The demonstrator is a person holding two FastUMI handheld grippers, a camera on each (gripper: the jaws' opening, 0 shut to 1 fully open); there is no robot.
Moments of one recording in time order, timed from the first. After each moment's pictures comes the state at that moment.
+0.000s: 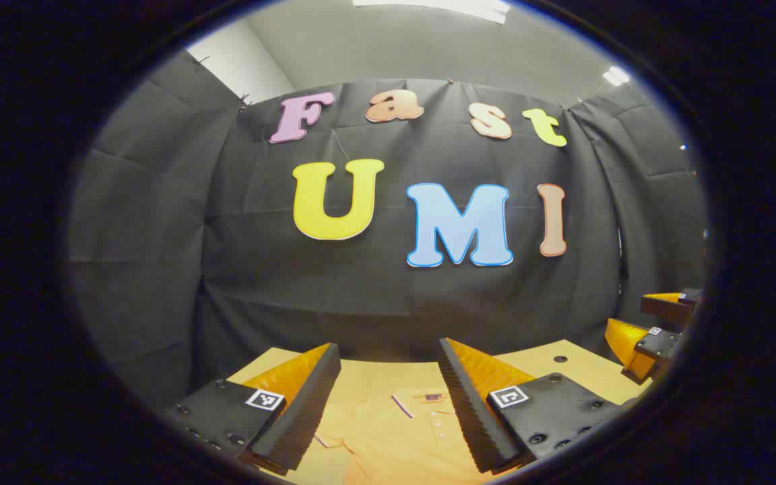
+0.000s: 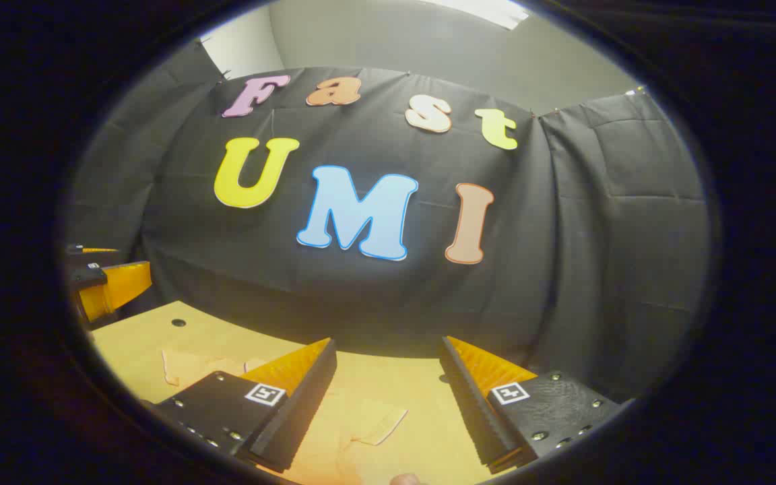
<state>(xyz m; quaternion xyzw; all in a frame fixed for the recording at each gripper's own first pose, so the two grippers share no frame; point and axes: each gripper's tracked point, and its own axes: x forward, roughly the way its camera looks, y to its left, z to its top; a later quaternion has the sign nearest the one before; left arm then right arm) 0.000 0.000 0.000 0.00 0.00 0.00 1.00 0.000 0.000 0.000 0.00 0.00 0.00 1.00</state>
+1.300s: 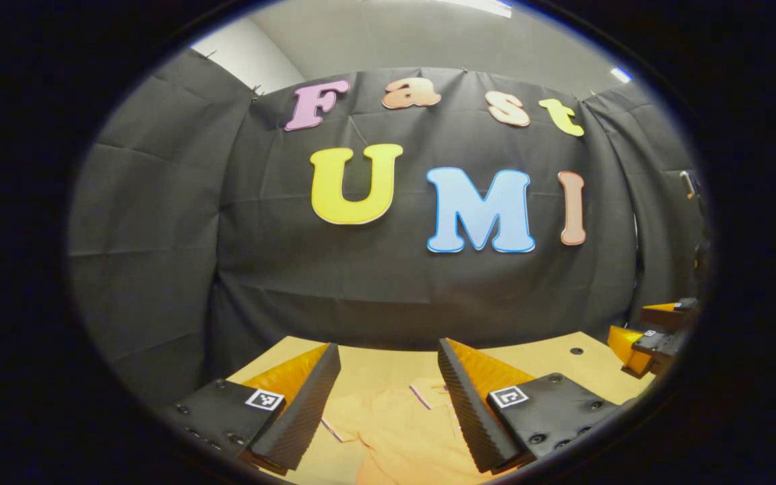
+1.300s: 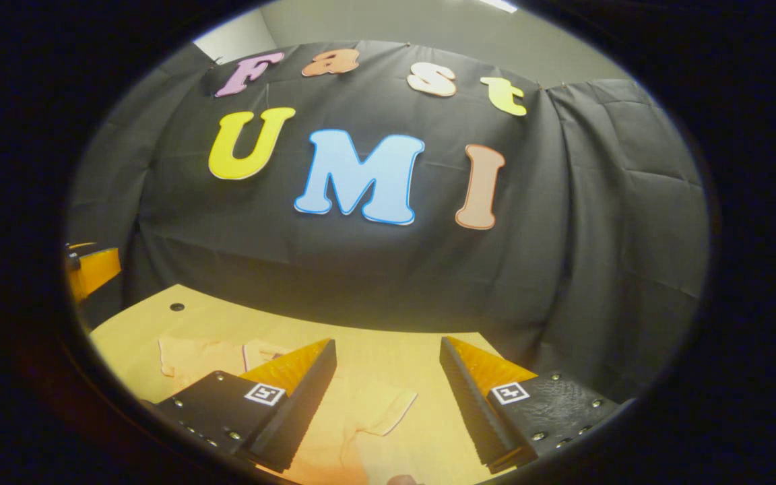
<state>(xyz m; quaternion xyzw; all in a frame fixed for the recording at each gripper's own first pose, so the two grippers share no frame) -0.006 0.015 -0.016 -0.01 0.03 0.04 1.00 0.039 -0.001 -0.042 0.02 0.08 0.02 1.00</state>
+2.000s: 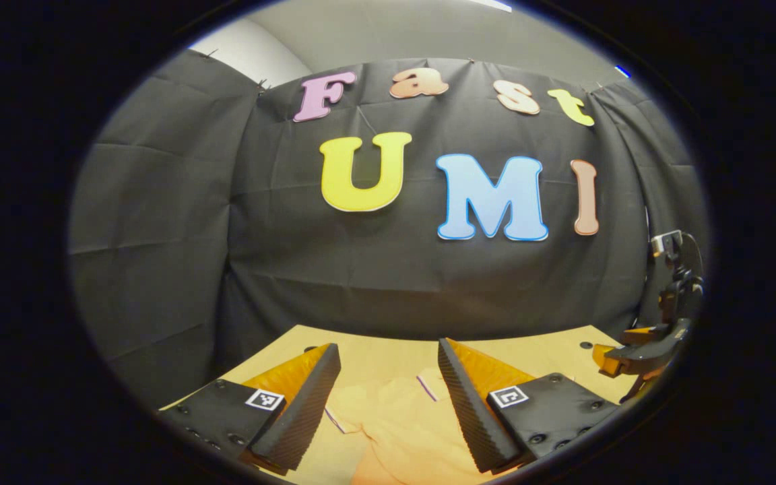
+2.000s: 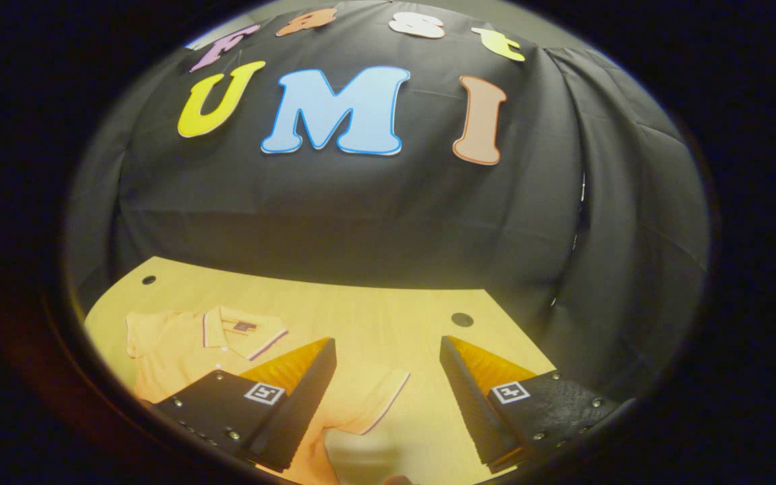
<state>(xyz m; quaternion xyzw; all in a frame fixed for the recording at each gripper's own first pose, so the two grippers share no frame) -0.014 0.019 -0.026 -0.01 0.06 0.07 1.00 0.123 -0.024 -0.147 0.03 0.19 0.02 0.98</state>
